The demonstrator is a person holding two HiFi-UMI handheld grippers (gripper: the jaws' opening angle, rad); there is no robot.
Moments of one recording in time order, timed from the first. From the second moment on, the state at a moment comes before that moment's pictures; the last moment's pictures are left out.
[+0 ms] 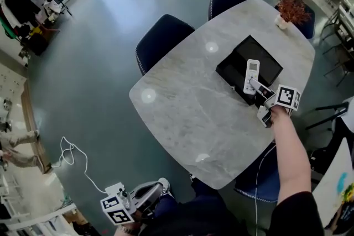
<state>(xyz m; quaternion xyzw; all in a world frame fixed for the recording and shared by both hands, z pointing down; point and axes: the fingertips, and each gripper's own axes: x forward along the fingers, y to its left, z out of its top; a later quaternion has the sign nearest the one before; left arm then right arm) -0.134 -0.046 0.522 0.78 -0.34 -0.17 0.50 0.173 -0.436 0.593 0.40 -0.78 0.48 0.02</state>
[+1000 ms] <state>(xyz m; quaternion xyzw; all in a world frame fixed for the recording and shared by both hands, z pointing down) -0.178 0.028 0.467 0.86 -0.19 -0.14 0.45 0.041 -0.093 0.486 0.36 -0.77 0.50 -0.20</state>
